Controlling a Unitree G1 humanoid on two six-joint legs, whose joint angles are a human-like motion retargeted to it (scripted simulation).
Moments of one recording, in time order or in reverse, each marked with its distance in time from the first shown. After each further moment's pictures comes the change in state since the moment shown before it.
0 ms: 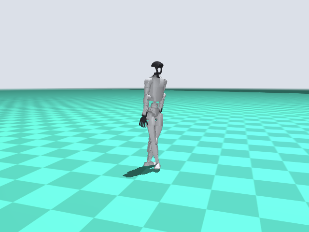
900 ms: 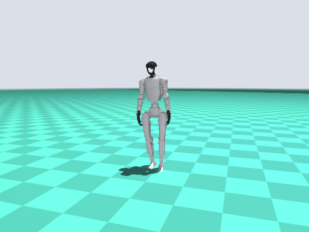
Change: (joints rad) left arm -0.092 -0.100 -0.012 -0.096 -0.060 -0.034 0.027; right arm -0.052 0.111 0.156 -0.163 -0.054 -0.083 0.056; waist 0.162 -0.113 0.102; left_leg -0.170 -0.066 -0.621 0.121 0.230 0.109; right_leg 0.109 0.191 1.309 0.000 0.239 -0.030
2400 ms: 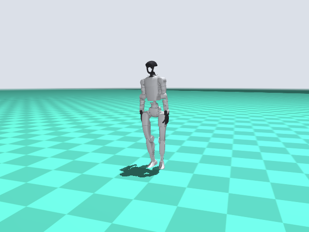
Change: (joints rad) left arm -0.039 0.028 -0.058 0.051 0.109 0.003 -0.096; right arm 0.171 -0.047 -0.207 0.134 0.041 0.096 -0.039; waist -0.187 0.058 -0.132; left_leg 0.093 -0.042 0.022 -0.054 -0.102 0.009; right_leg 0.041 -0.061 -0.217 -0.150 0.086 0.093
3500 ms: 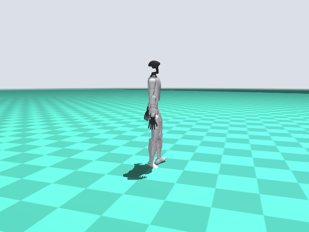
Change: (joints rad) left arm 0.202 0.029 0.170 0.073 -0.185 -0.081 0.211; right arm -0.001 -0.101 -0.018 -0.004 0.103 -0.095 -0.036; waist 0.075 -0.152 -0.023; left_leg -0.140 0.118 0.553 0.161 -0.049 -0.002; right_leg 0.092 -0.191 -0.858 -0.009 -0.209 0.172
